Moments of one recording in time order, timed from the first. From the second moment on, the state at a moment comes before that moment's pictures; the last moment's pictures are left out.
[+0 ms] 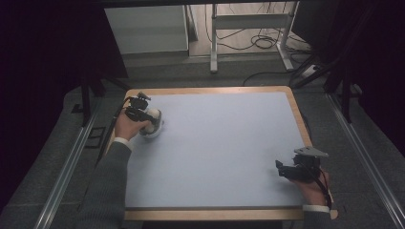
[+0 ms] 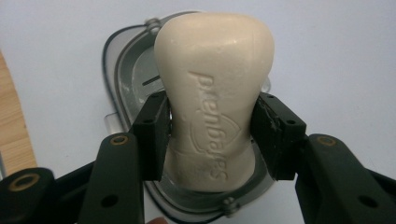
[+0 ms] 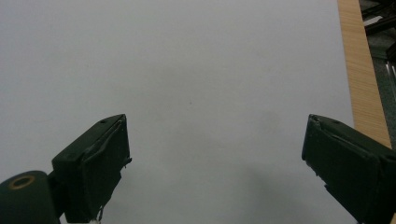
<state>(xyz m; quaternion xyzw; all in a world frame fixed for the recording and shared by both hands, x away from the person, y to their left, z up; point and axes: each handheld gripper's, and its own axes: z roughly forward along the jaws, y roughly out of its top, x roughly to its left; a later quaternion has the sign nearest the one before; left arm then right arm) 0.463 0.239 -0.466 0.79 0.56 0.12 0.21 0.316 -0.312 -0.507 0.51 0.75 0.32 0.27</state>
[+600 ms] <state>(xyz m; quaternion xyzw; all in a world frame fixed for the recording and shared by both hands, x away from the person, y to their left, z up) 0.435 0.226 -0.451 0.80 0.51 0.13 0.29 0.315 -0.313 -0.505 0.51 0.75 0.32 0.27</state>
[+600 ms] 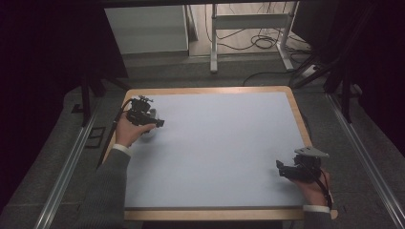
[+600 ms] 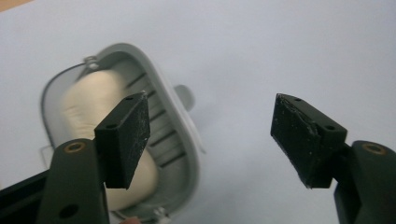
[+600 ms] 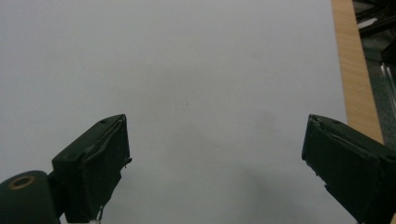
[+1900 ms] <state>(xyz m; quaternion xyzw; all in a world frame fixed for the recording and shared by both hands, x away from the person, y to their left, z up) 0.319 0.200 -0.510 0.81 0.44 0.10 0.38 0.313 -0.310 -0.502 0.50 0.75 0.32 0.28</state>
